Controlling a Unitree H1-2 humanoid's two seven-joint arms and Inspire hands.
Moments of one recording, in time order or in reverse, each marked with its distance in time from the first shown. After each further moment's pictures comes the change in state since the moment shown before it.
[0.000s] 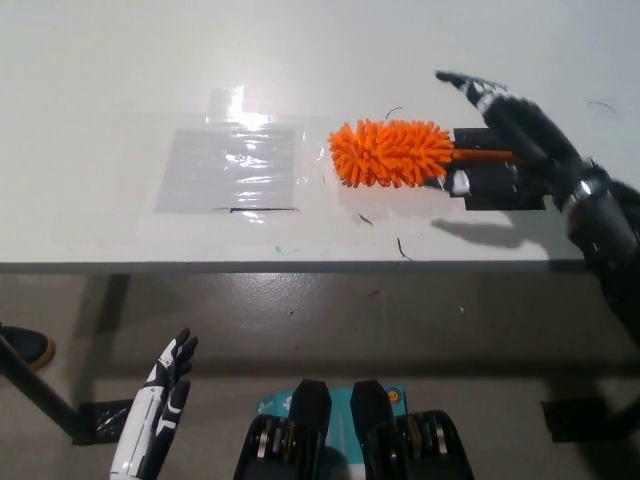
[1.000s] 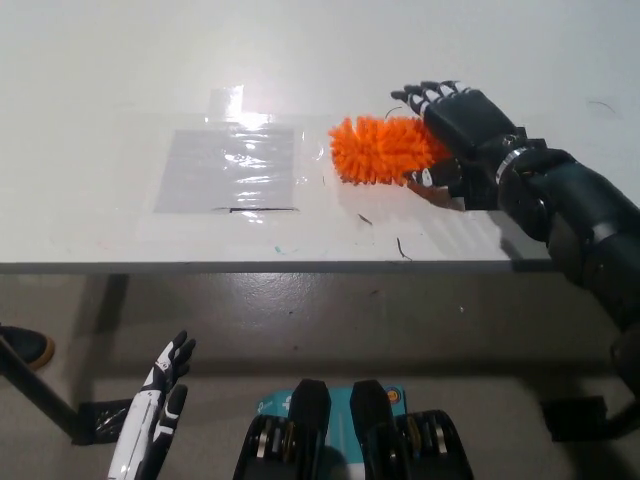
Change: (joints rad) left_arm 0.018 -0.001 0.000 -0.015 0.002 -0.017 0.006; right_arm -0.447 0.189 0.390 0.942 -0.287 -0.196 -0.312
